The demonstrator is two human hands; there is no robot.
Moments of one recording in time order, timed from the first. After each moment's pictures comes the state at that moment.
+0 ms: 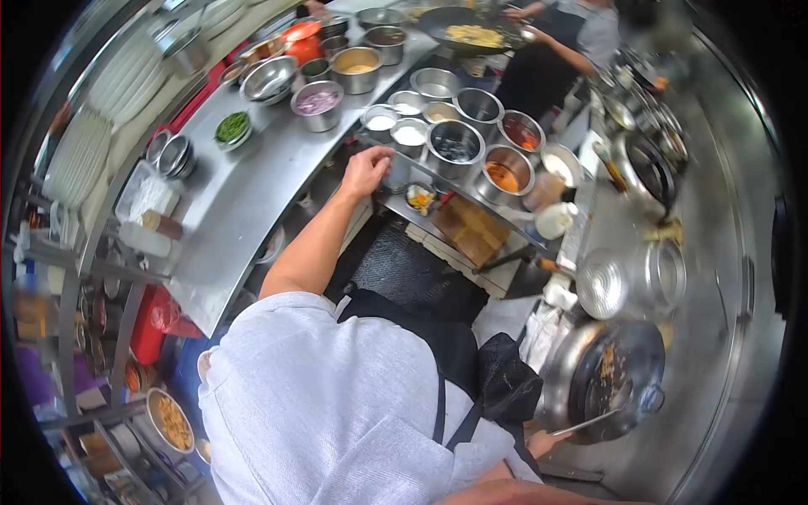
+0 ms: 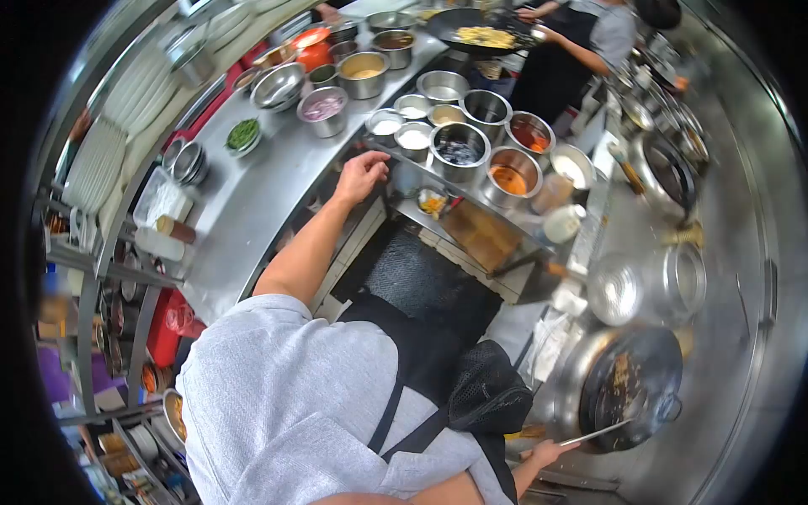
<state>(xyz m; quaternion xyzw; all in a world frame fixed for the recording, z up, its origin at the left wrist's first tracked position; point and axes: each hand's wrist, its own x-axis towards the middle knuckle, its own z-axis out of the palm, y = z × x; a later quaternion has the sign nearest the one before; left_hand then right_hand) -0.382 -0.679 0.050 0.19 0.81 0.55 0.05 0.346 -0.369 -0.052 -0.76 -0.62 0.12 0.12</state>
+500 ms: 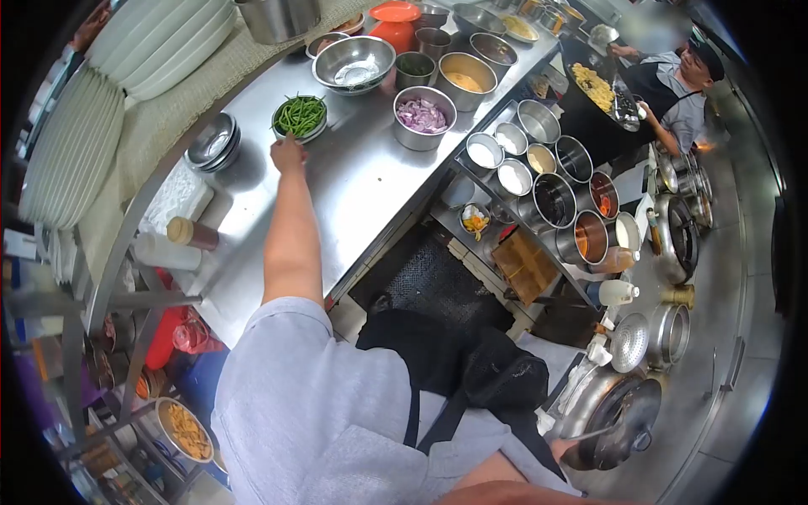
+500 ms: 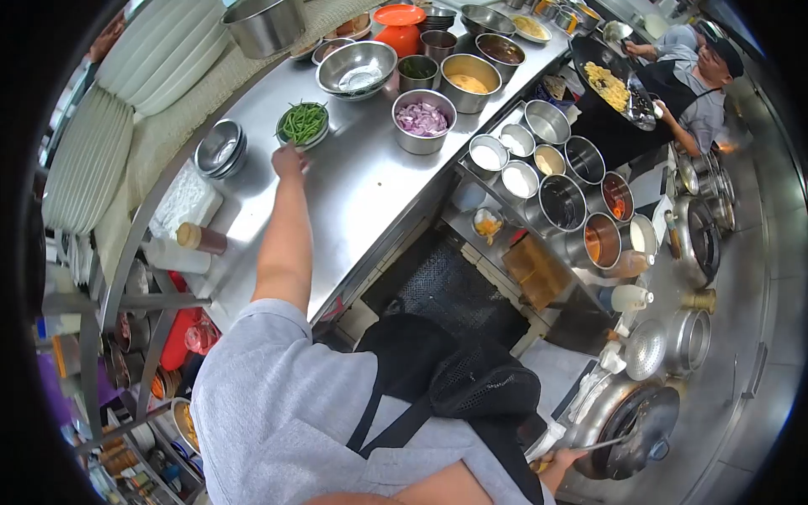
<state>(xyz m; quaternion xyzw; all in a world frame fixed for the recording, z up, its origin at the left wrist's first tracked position) -0.648 -1.060 -0.047 -0.34 0.58 0.71 -0.20 0.265 -0.375 -0.133 -0.71 -0.62 0.24 0.22</state>
